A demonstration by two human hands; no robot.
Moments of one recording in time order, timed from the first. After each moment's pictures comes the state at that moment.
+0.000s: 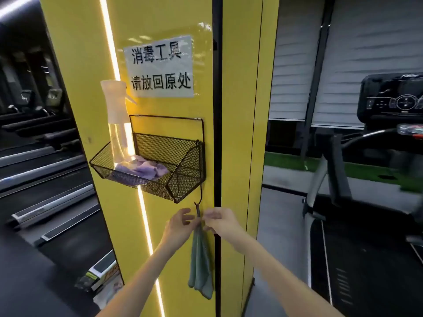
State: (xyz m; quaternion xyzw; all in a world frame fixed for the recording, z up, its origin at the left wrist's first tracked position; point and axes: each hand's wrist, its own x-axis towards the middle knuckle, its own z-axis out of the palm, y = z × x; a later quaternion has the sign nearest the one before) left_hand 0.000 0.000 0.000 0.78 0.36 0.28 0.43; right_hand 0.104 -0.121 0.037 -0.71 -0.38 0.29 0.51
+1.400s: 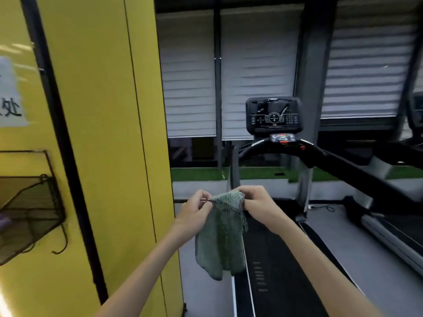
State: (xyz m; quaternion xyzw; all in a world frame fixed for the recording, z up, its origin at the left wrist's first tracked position) left_hand 0.178 -0.220 0.107 0.86 0.03 0.22 0.46; right_hand 0.262 -0.392 0.127 -0.75 -0.37 0.02 0.55
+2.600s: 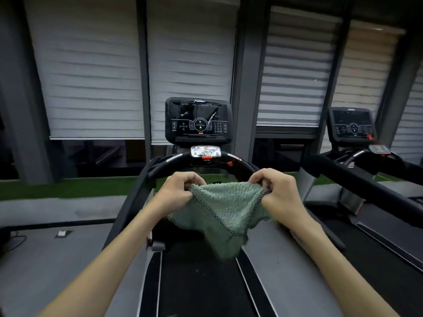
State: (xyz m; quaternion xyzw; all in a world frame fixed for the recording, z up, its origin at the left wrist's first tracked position) left_hand 0.669 -0.422 0.174 0.88 -0.12 0.18 0.41; right_hand 0.684 -0.677 0.176 -0.81 -0.28 -0.30 0.41
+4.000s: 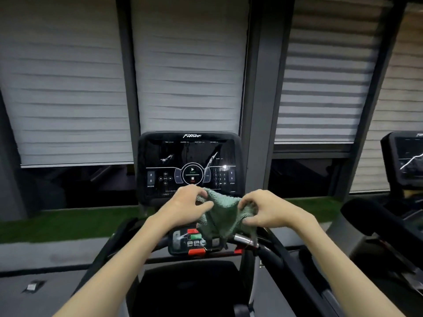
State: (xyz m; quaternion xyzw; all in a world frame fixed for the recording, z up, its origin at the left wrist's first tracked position) left_hand 1.216 -0.395 0.348 0.95 -0.06 0.11 0.27; right_hand 1.257 -0.628 0.361 -0.93 -0.34 0.01 0.17
